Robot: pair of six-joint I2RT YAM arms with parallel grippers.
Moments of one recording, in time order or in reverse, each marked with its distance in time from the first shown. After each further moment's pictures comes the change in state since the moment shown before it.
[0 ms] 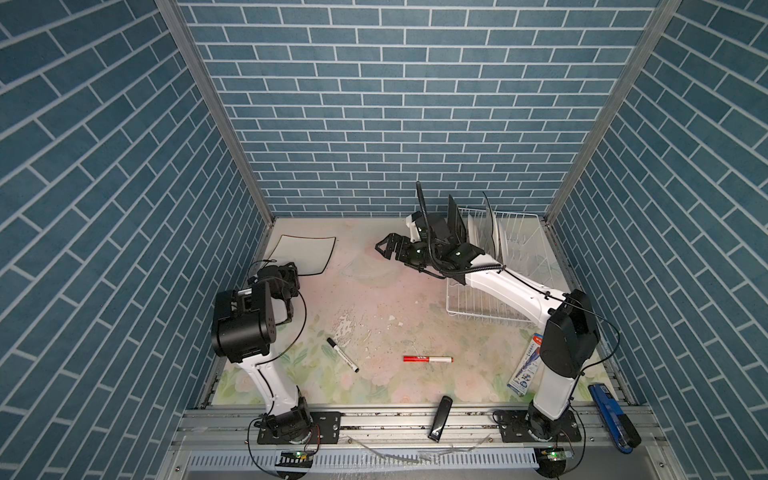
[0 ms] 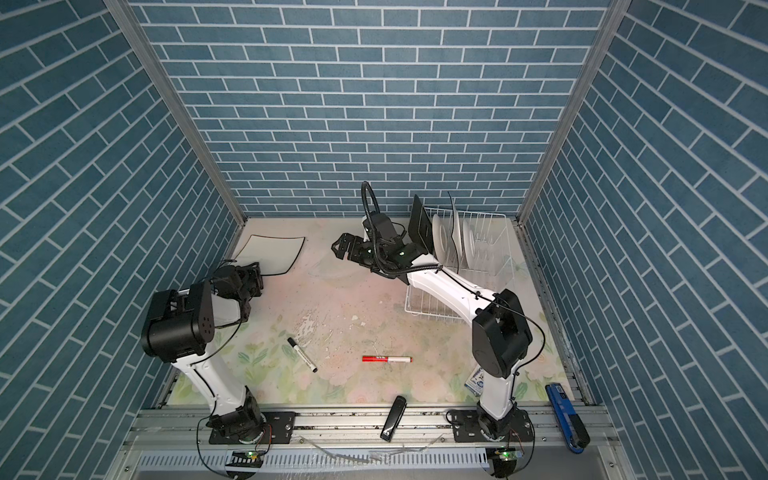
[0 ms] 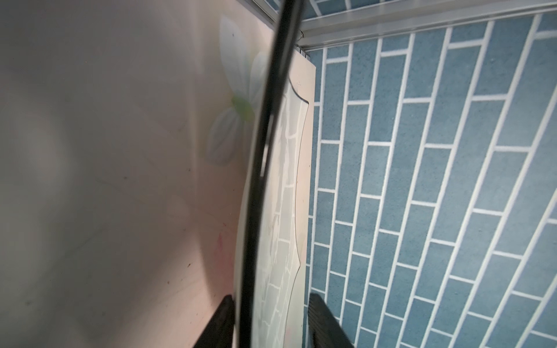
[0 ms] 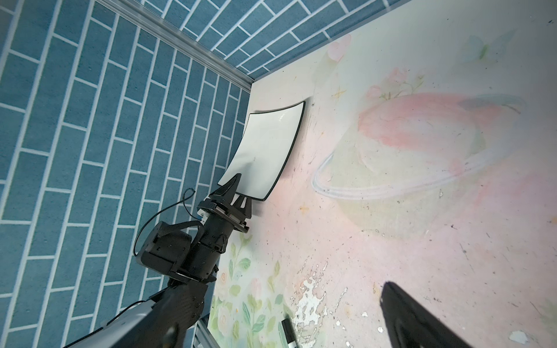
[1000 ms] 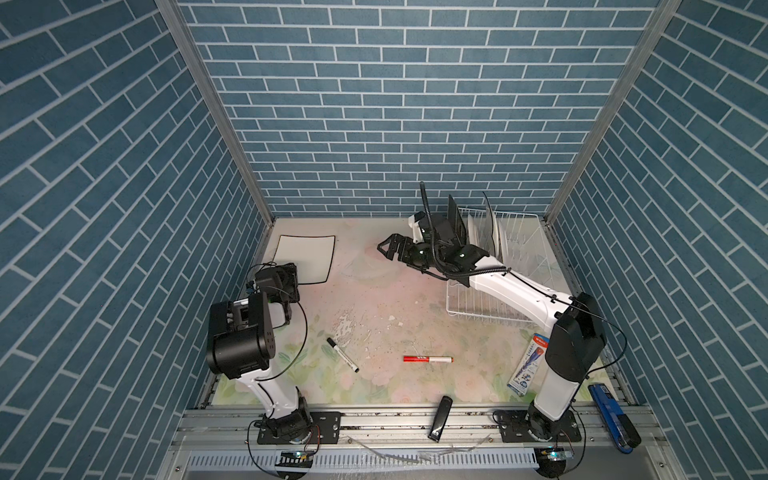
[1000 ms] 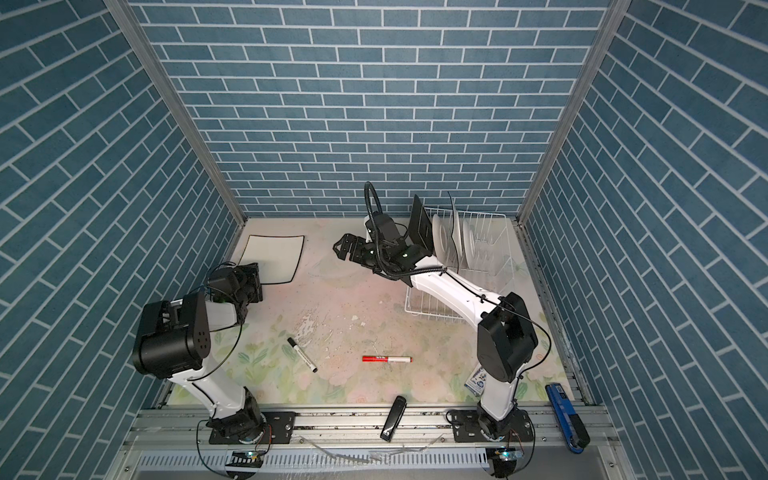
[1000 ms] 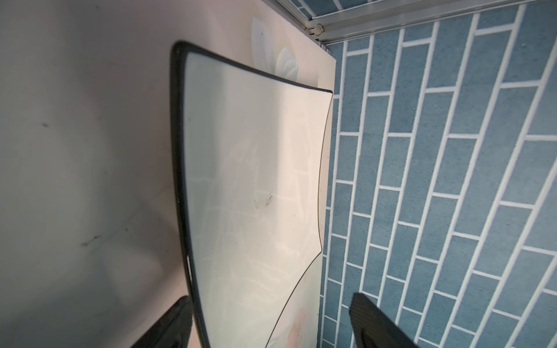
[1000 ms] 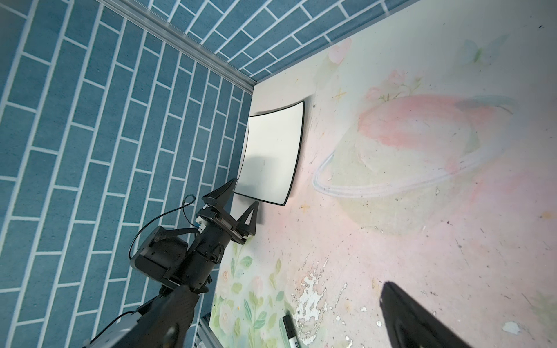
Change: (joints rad) left arm 0.005 -0.132 -0.055 -0.159 0.005 0.042; right arm 0.000 -0.047 -0.040 0.006 0.005 0.000
